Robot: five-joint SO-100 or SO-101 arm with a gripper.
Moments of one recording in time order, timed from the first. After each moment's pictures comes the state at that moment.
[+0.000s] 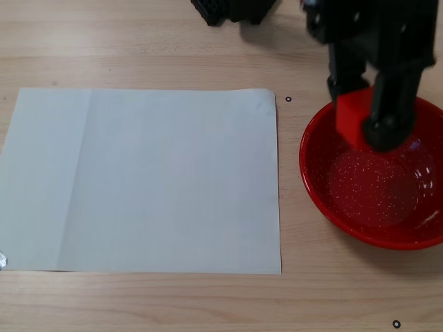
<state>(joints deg) 26.3 81.6 39.5 98.8 -11.1</state>
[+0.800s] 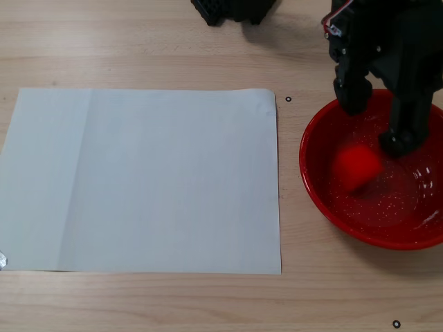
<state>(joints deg) 30.9 82.4 54.8 86.2 -11.0</state>
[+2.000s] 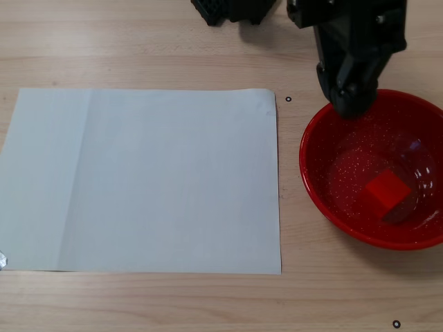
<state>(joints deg) 23.9 95.2 60.8 87.8 -11.0</state>
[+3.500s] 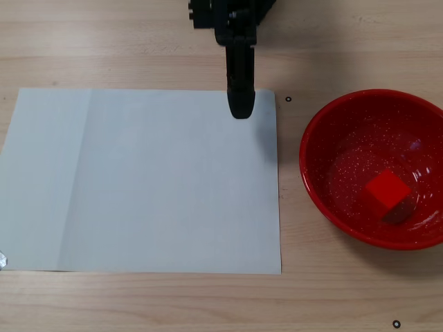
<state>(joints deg) 4.8 170.2 157.3 37.3 -7.5</state>
